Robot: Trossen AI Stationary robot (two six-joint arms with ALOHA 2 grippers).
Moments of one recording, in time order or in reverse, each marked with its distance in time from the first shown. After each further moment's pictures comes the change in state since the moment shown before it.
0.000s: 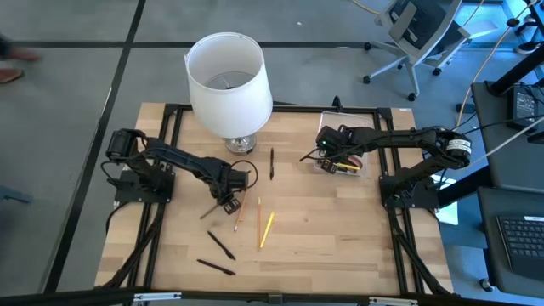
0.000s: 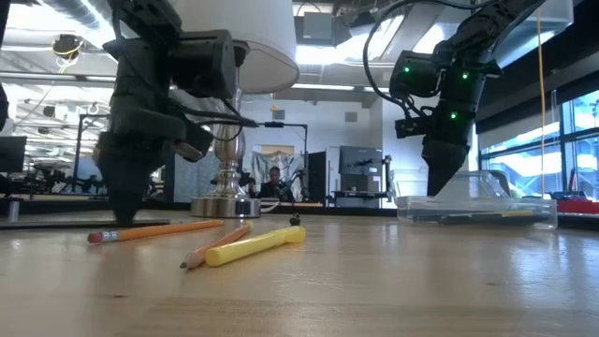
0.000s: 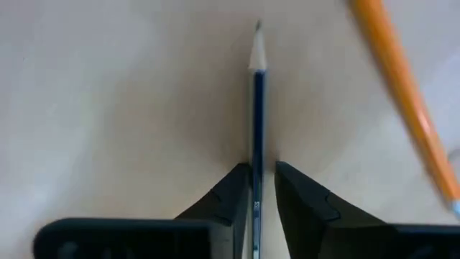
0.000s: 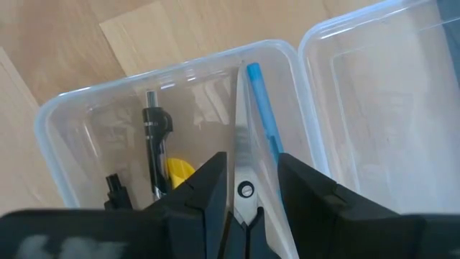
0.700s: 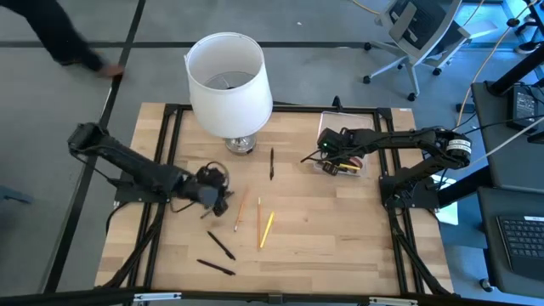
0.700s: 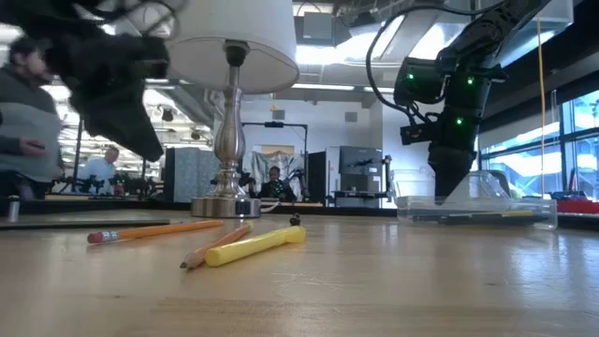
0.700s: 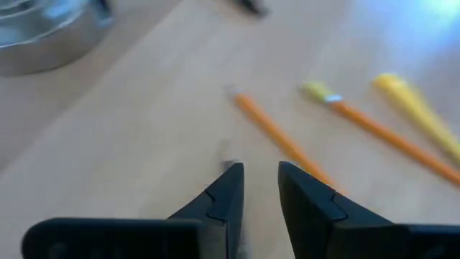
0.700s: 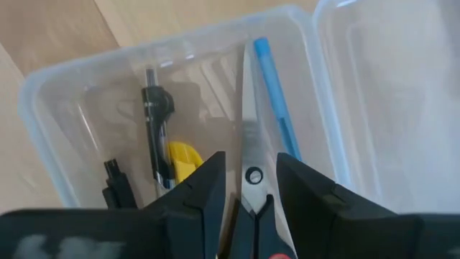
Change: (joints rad) left arm -0.317 -0.475 -0.292 0.332 -0.582 -0.110; right arm 0.000 0.000 -0.040 0.008 -0.015 0.027
